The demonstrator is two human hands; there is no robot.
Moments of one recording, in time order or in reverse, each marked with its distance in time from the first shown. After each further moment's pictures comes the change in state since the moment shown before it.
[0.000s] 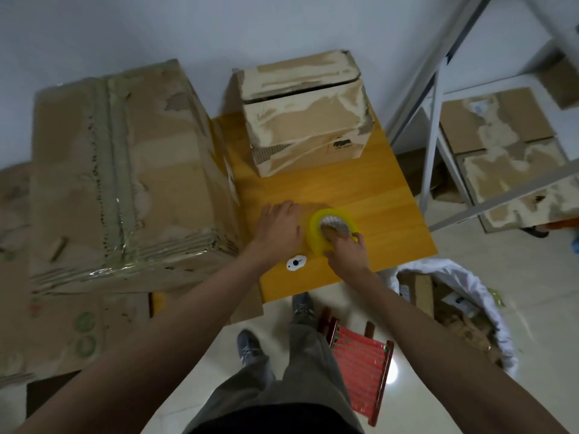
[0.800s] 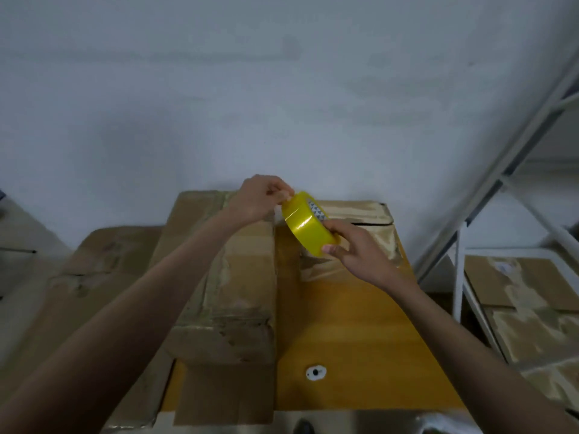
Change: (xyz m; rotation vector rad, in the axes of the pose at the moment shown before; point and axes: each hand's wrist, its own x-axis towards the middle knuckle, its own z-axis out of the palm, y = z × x) left_hand -0.048 -0.097 -0.268 -0.677 0.561 -0.087; right_hand 0.005 -0.128 -0.276 0.506 0.233 -0.696
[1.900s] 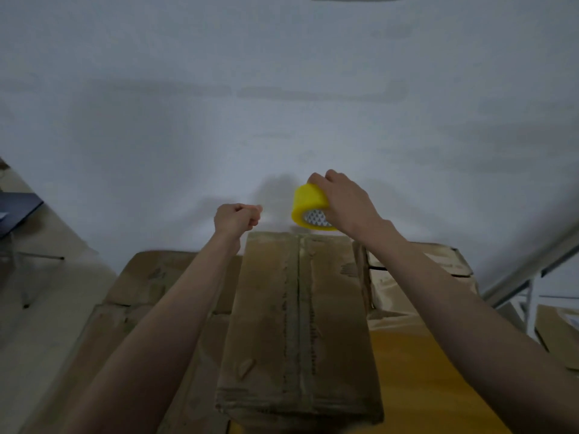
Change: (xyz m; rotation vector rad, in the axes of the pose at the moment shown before) left_hand 0.052 -0.190 -0.153 -0.583 0.463 -0.538; right_hand 0.266 -0.116 0.087 -0.736 0.035 -0.164
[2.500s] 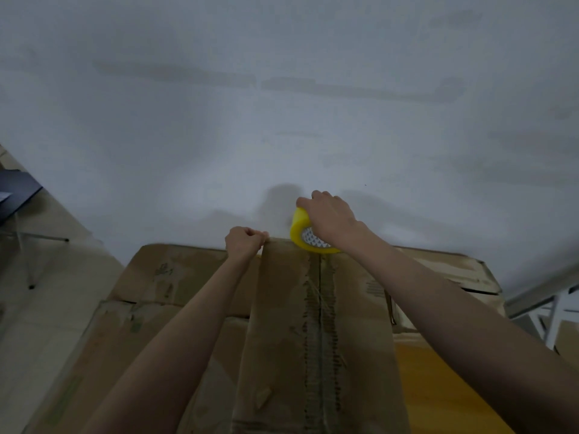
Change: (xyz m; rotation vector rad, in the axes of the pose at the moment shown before) left_hand 0.051 -0.060 -0.007 0.313 0.065 -0.082; right_hand 0.071 -0.038 0.072 -0.131 -0.233 -0.043
